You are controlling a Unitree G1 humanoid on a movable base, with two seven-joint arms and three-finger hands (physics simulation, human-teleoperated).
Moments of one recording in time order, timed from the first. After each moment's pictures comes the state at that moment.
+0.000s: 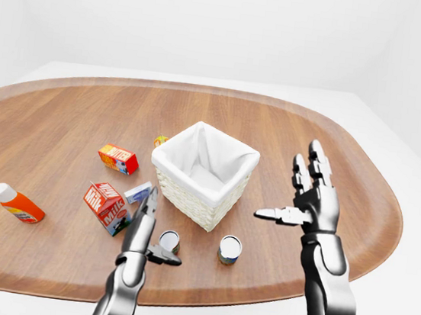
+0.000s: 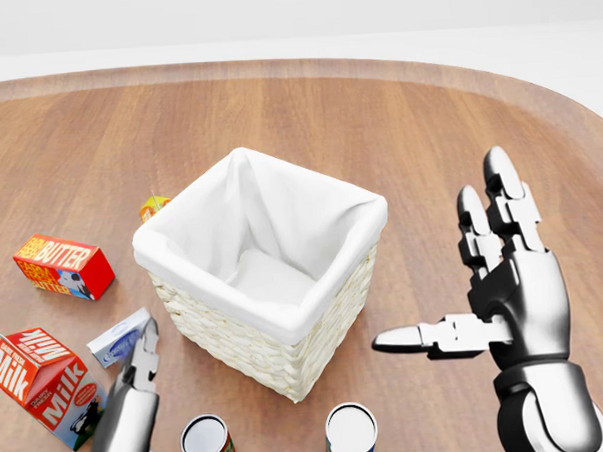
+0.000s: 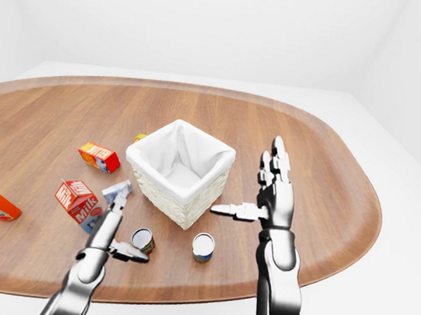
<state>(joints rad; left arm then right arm) 0.11 0.04 -0.07 0.09 0.58 0.09 0.09 -0.04 -0.04 -0.11 -0.29 0.18 0.09 0.07</state>
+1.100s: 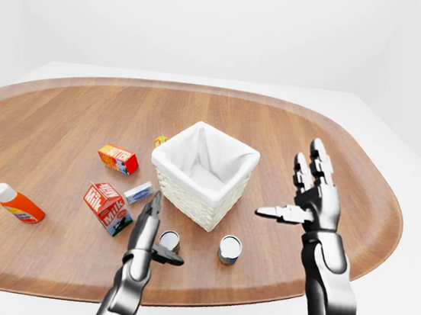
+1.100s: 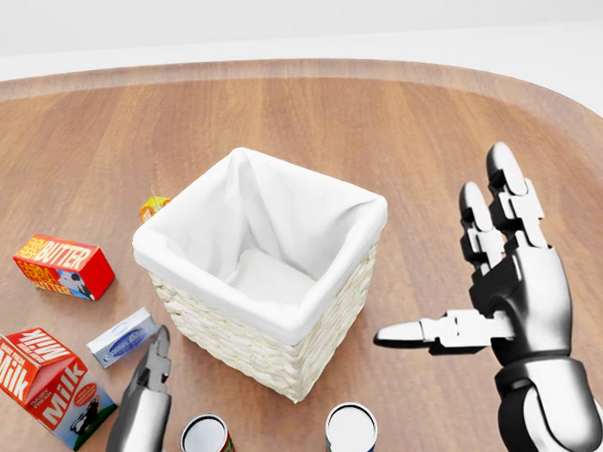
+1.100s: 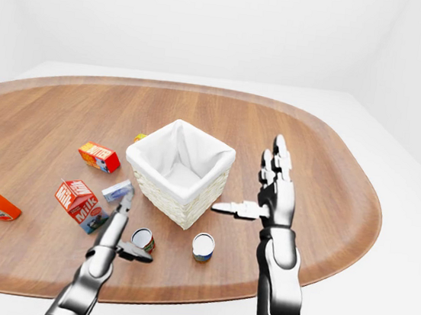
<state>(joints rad) 0.01 0.04 -0.06 0.33 0.56 0.02 0.15 -0.05 -0.05 -0.11 -0.28 0.19 0.09 0.06</state>
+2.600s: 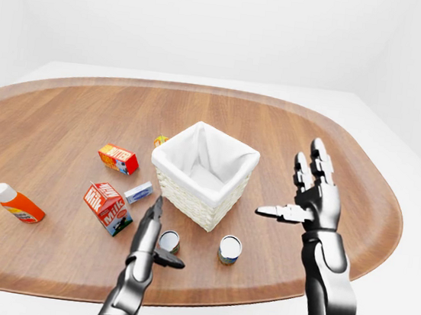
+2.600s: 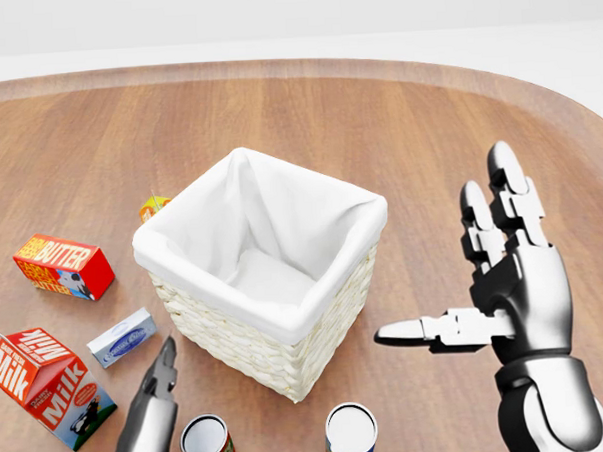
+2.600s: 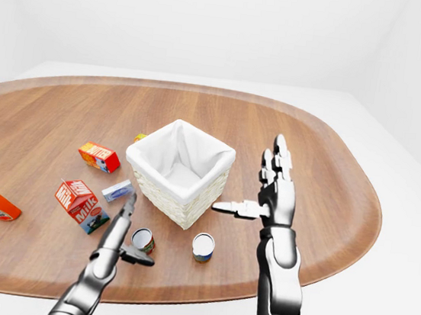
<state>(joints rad) -0.04 0.04 -0.06 0.49 0.54 -0.05 0.19 -0.06 -0.05 -0.11 -0.28 0.19 0.09 0.06</state>
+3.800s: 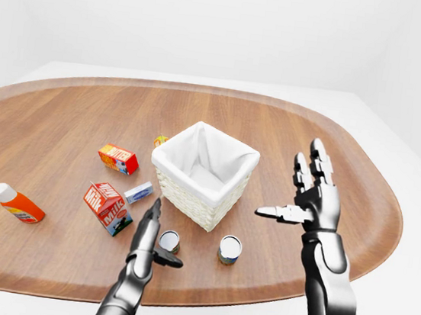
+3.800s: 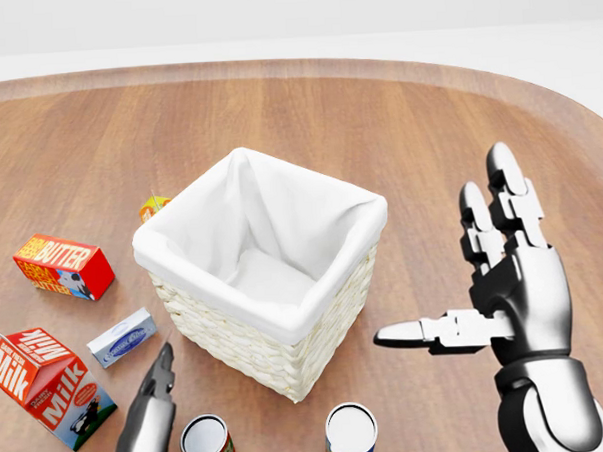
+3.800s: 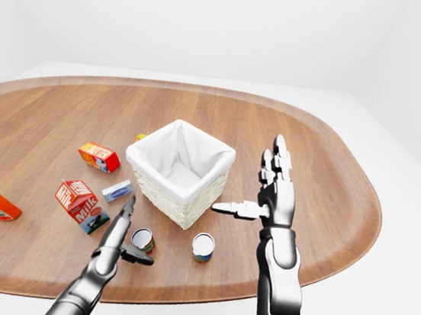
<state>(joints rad) -0.12 0.05 -0.04 0.68 0.52 -0.09 0.23 -0.05 -0.05 -0.11 -0.28 0.19 0.09 0.06</state>
